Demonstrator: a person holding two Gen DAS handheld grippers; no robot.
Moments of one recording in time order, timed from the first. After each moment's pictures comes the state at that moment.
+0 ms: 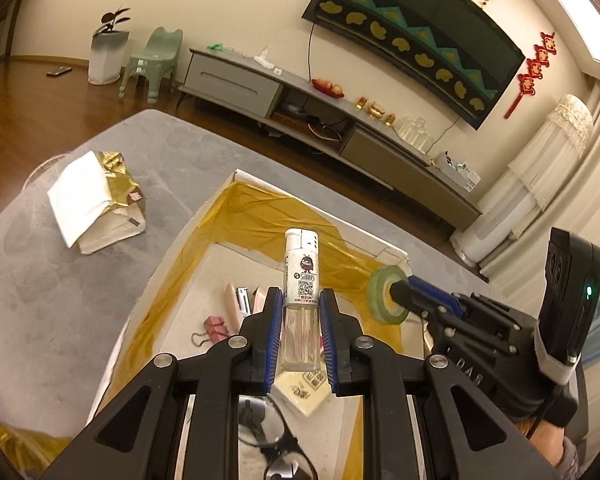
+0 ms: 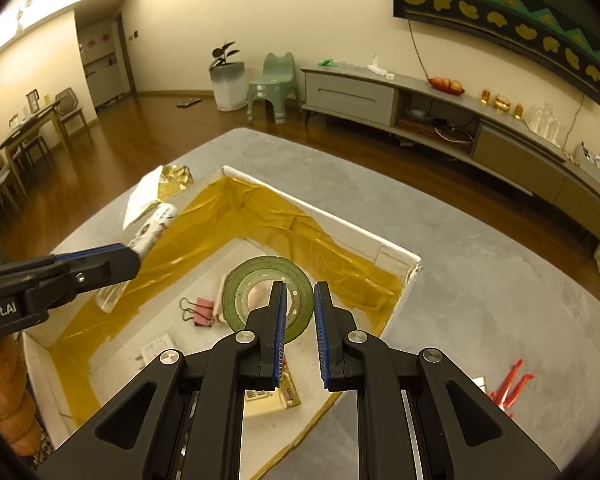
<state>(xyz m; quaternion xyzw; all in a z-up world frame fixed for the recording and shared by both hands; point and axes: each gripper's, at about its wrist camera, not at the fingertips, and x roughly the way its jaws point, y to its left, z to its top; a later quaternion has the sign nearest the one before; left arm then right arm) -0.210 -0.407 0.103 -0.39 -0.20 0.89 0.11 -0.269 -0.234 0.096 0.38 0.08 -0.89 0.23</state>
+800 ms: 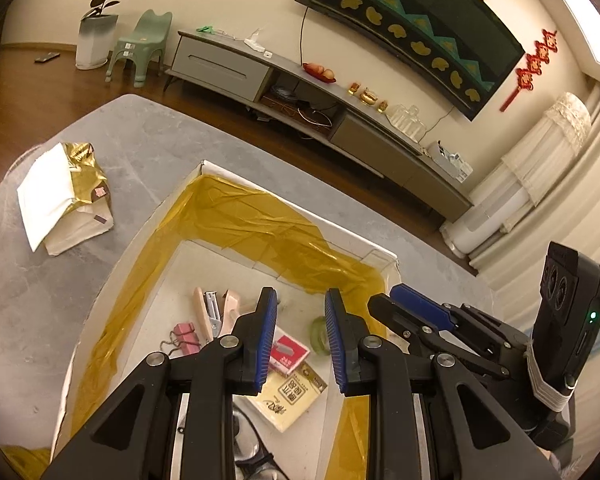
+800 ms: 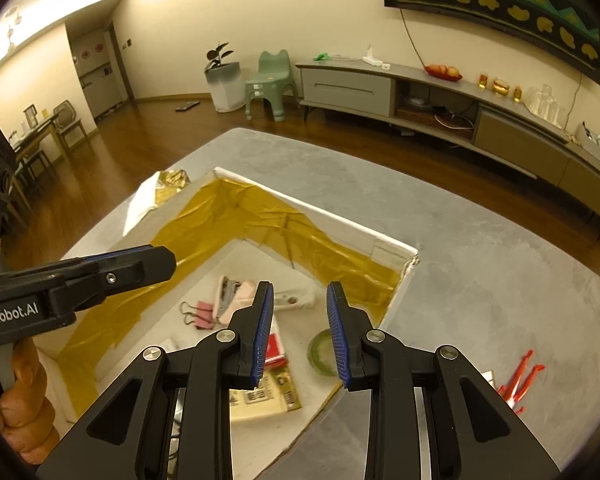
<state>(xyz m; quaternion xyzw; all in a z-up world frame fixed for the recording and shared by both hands) -0.227 -0.392 0.108 -0.41 -0.20 0.88 0.13 -0.271 -0.225 0.100 0.39 0.05 -0.89 0.23</state>
